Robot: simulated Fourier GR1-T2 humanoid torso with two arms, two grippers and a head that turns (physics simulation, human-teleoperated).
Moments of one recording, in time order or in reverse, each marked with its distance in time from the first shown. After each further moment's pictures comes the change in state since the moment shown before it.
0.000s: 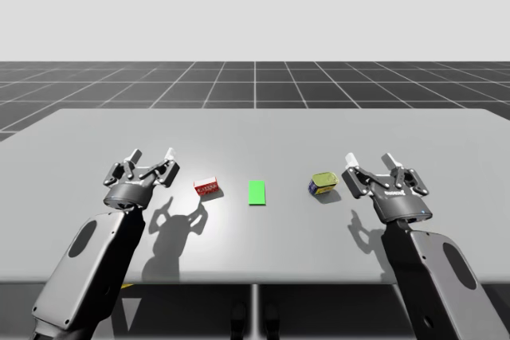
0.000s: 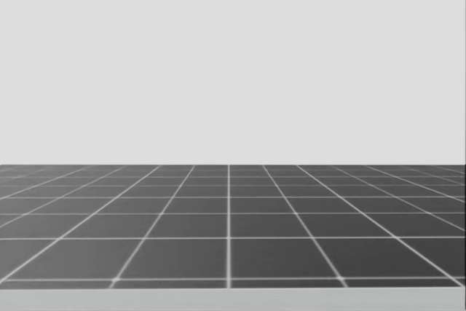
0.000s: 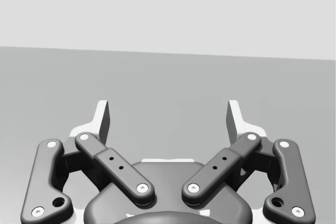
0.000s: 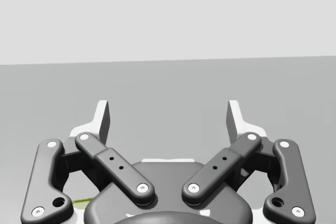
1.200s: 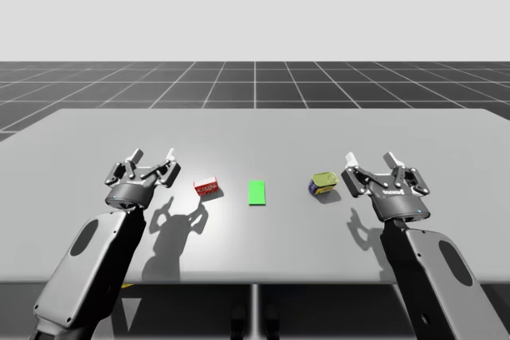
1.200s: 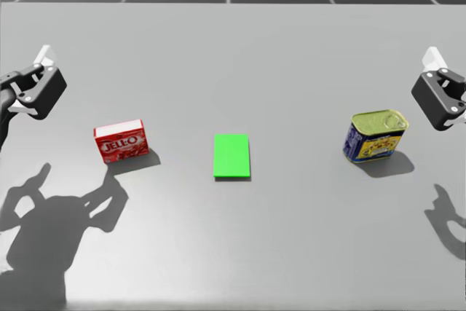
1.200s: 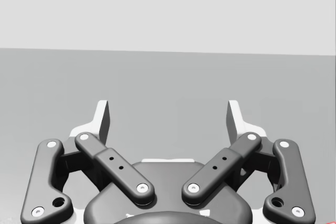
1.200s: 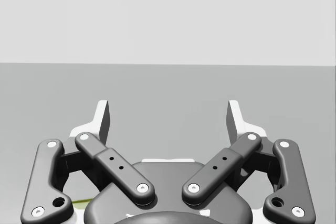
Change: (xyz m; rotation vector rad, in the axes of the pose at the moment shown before) left arm -0.002 0.000 -0.001 -0.009 0.003 -0.017; right arm -0.003 0.000 -0.003 -0.024 -0.016 0.056
